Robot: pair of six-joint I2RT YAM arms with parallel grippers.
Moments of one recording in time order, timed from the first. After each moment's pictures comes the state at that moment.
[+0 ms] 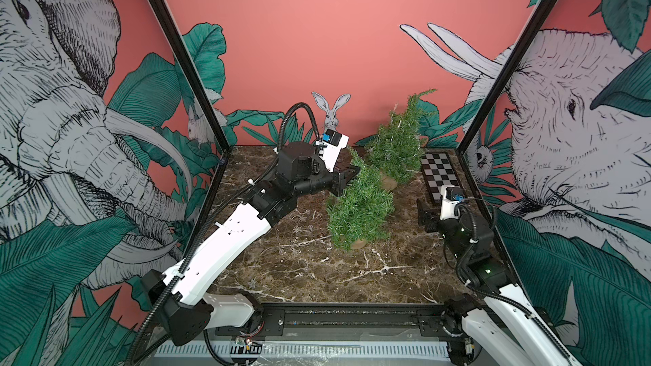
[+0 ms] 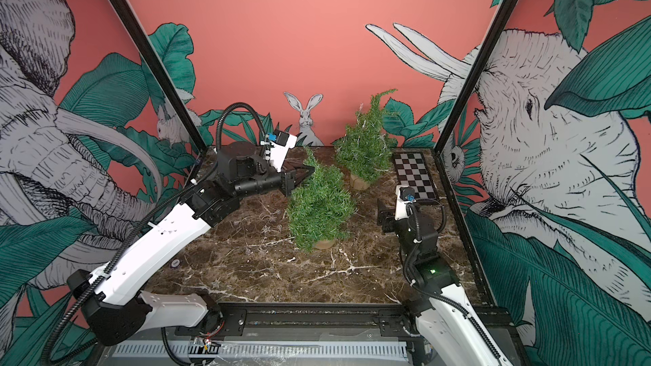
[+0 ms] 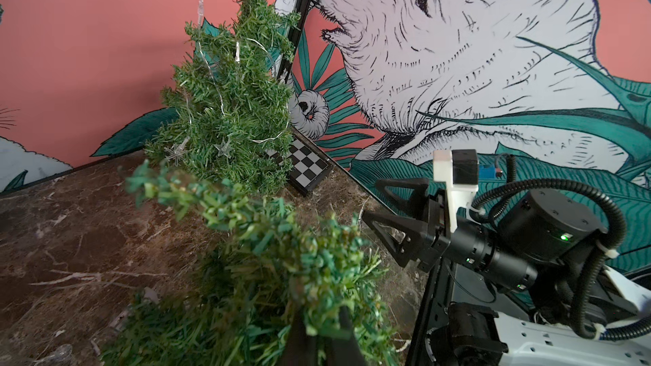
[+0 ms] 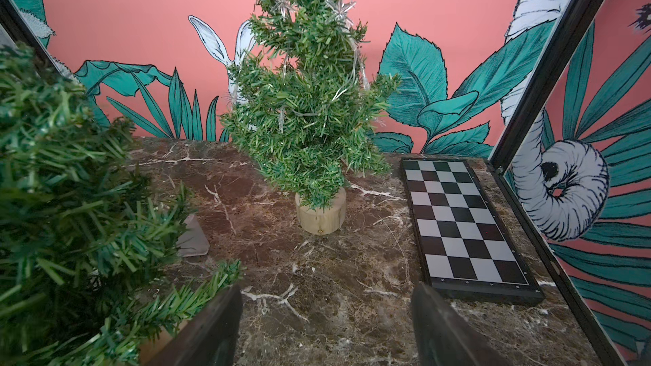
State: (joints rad) left arm -0.74 1.27 1.40 -0.36 0.35 -0.26; right arm 0.35 0.60 0.54 -0.12 0.16 0.05
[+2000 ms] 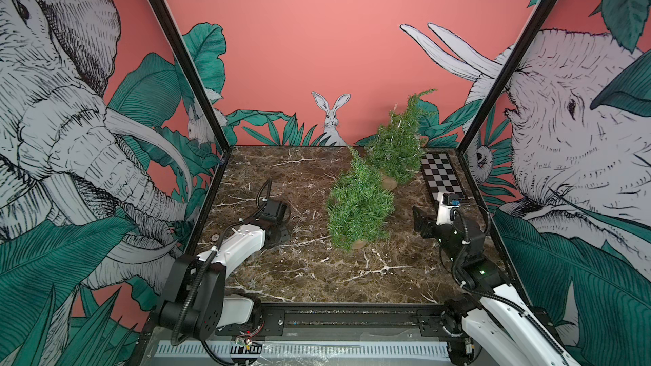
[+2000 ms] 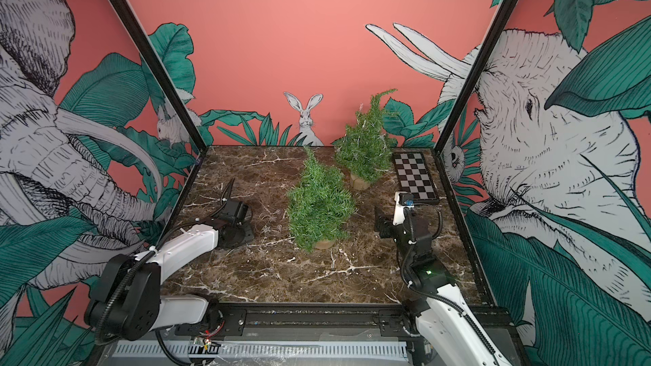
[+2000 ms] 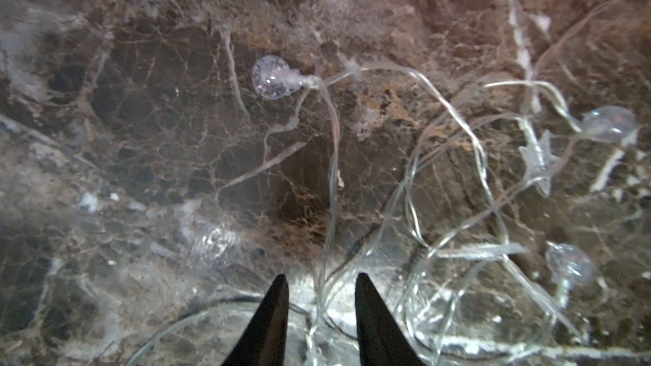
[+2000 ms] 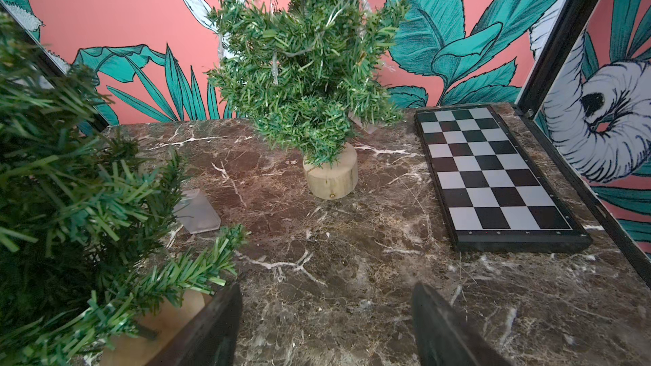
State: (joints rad) left arm -0.30 1.35 0.66 -0.51 -0.16 -0.67; right arm 0.35 0.60 0.46 -0.13 0.14 0.18
